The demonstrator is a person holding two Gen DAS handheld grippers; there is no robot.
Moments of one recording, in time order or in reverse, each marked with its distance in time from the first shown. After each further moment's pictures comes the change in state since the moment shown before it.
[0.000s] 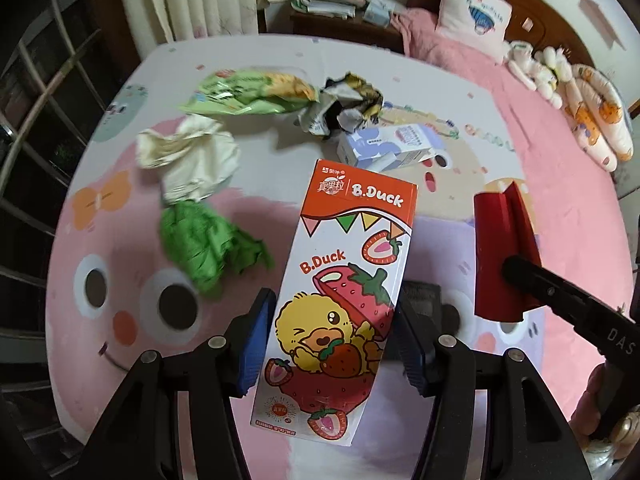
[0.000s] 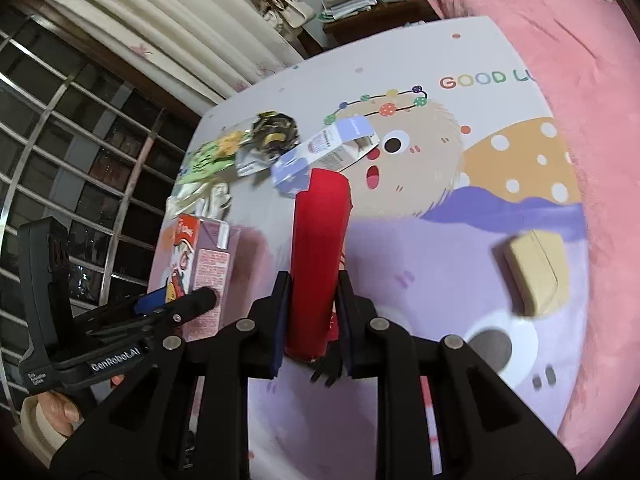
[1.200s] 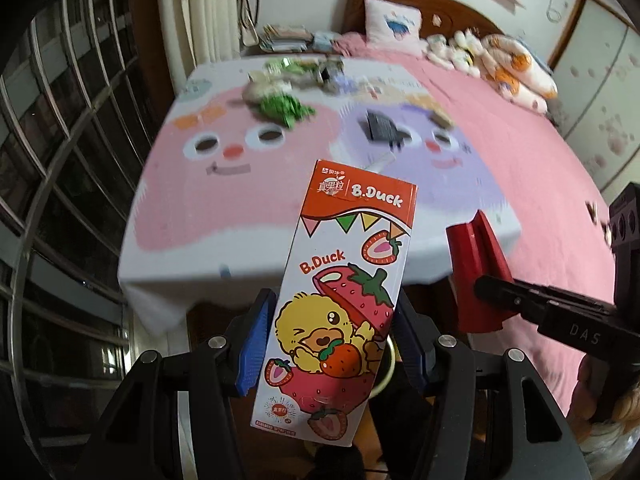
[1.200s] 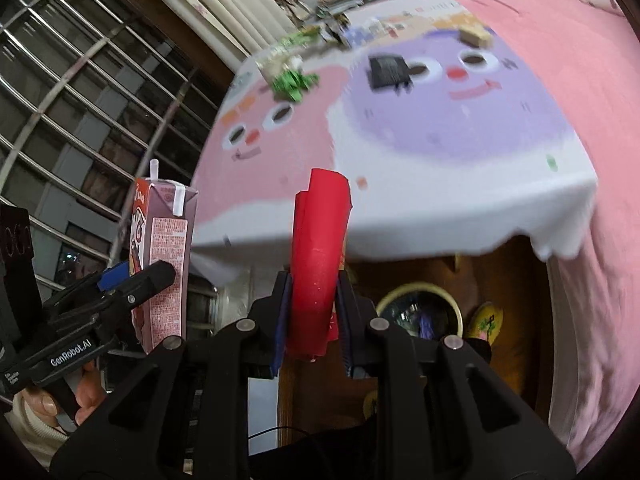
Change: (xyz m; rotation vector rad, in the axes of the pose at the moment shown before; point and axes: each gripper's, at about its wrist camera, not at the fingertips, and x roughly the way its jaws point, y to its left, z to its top) left arm -0.229 0.167 -0.362 0.272 -0.136 -0.091; right arm -0.112 0.171 -0.395 0.059 -0.081 -0.111
